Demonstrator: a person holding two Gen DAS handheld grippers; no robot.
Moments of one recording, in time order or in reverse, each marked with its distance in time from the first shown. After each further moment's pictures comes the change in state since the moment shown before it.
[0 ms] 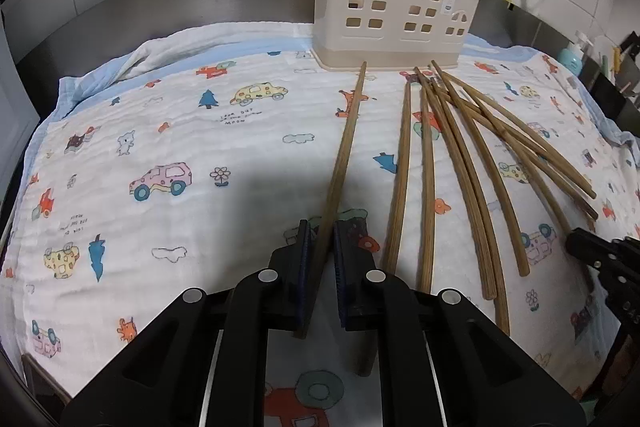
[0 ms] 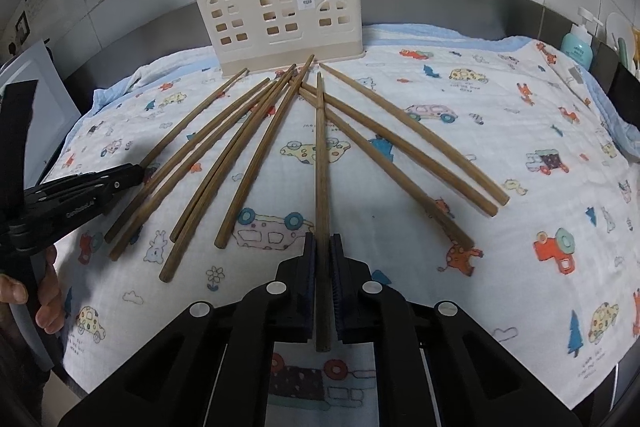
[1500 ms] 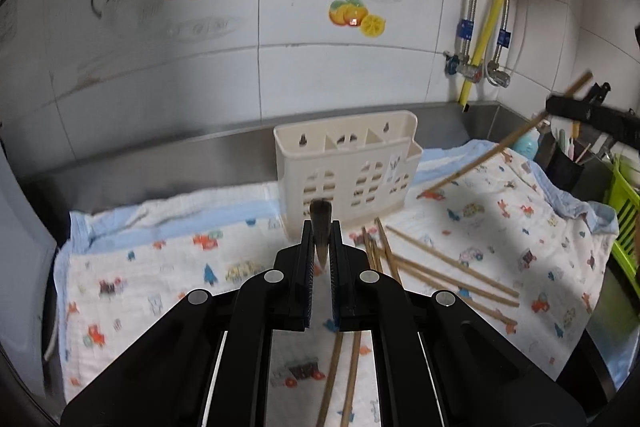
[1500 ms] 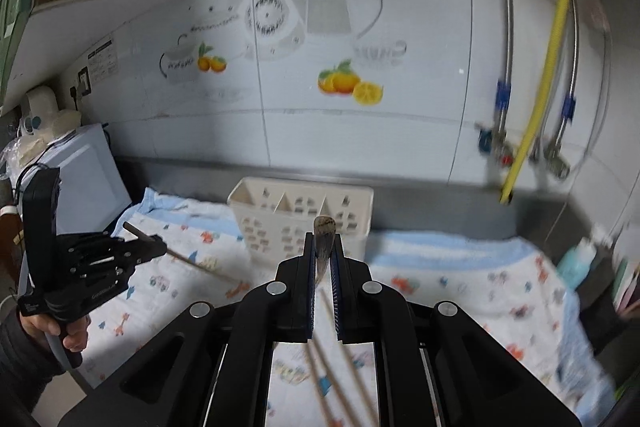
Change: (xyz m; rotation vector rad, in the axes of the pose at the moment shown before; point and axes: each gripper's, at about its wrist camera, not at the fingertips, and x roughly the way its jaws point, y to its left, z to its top) left arm -0.104 -0.028 0.118 0.079 -0.258 -0.073; right arm -0.115 -0.022 0.218 -0.242 -0.282 0.134
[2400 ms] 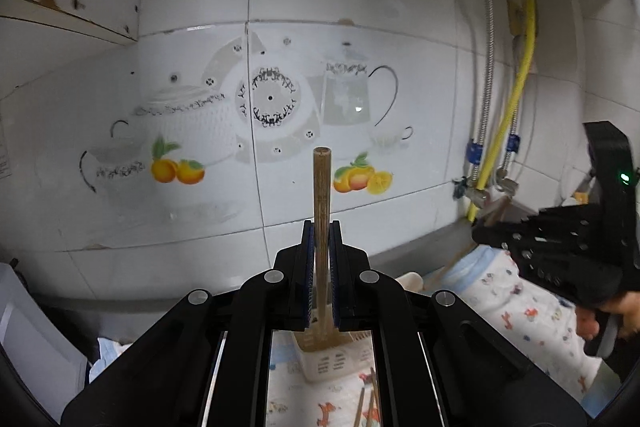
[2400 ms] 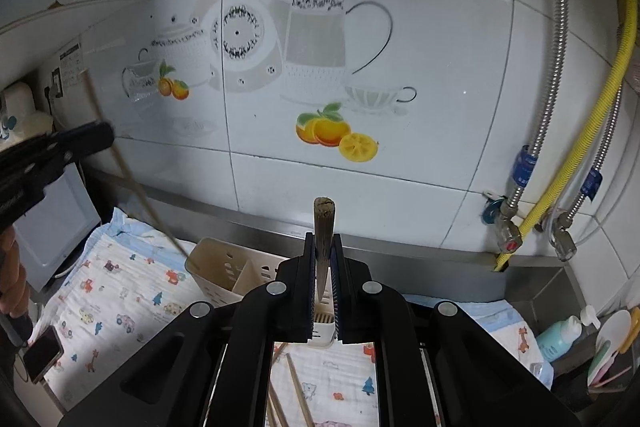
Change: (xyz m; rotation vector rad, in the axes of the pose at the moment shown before) left arm -0.019 -0.011 0.151 0.046 -0.253 0.049; right arm 0.077 -0.013 0.072 -0.055 0.043 -0.029
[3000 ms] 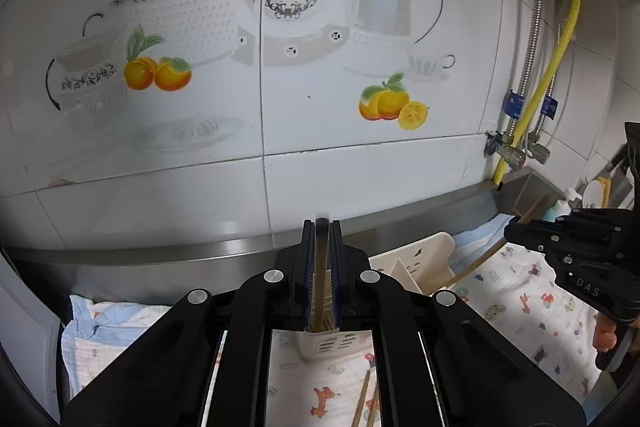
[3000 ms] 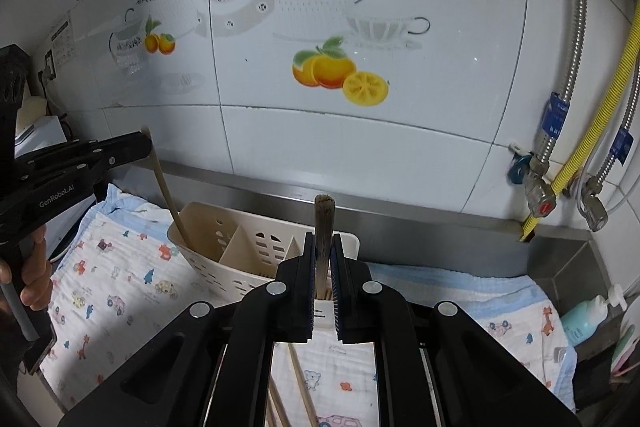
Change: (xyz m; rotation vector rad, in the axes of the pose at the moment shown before) left arm 0.070 0.015 -0.043 -0.080 0.177 0.003; right arm 0.039 -0.006 -0.029 0.019 0.075 0.017
